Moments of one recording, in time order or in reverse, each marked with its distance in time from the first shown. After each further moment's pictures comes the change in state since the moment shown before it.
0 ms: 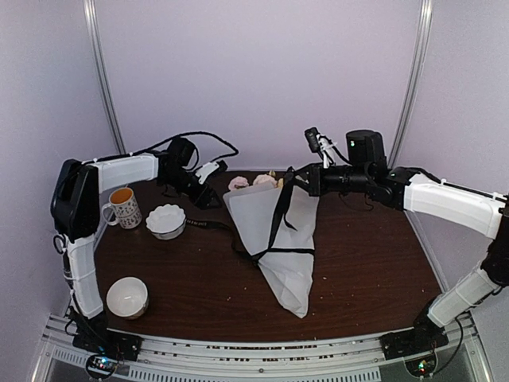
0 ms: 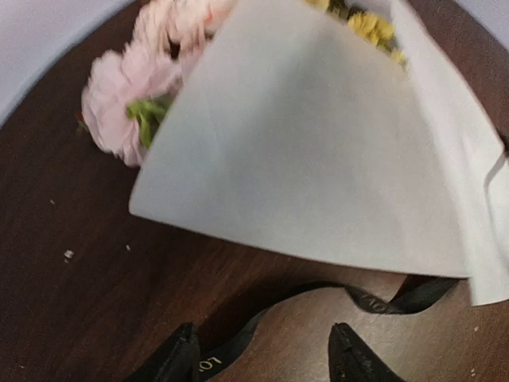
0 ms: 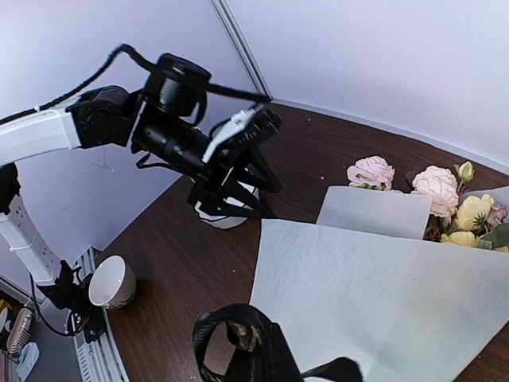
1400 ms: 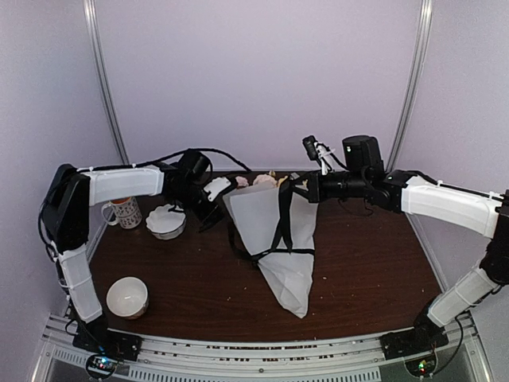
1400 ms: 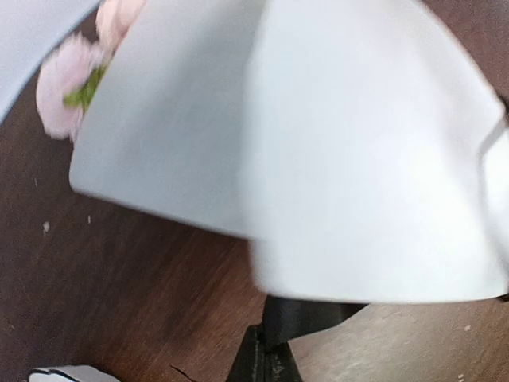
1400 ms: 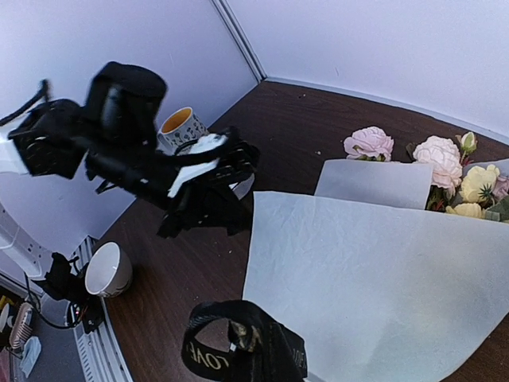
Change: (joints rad) left arm -0.129 -0.049 -0.153 -0.023 -0.269 -0.061; right arm 0.000 0.010 -0.024 -0.039 -0.002 0.003
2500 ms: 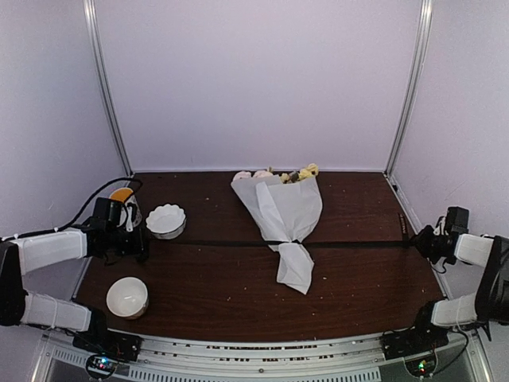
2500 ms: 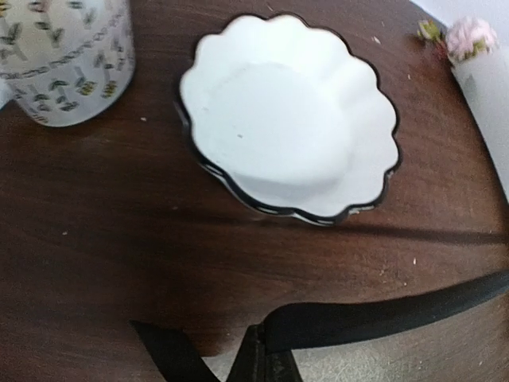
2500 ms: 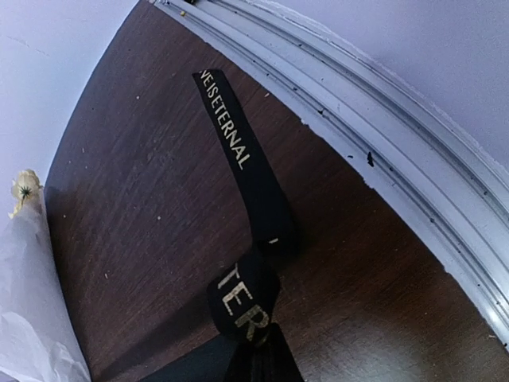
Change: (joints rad) left arm 0.390 -0.741 -0.926 0.388 -0.117 -0.650; right arm -1.073 -0.310 -0.693 -0.041 0.102 0.238
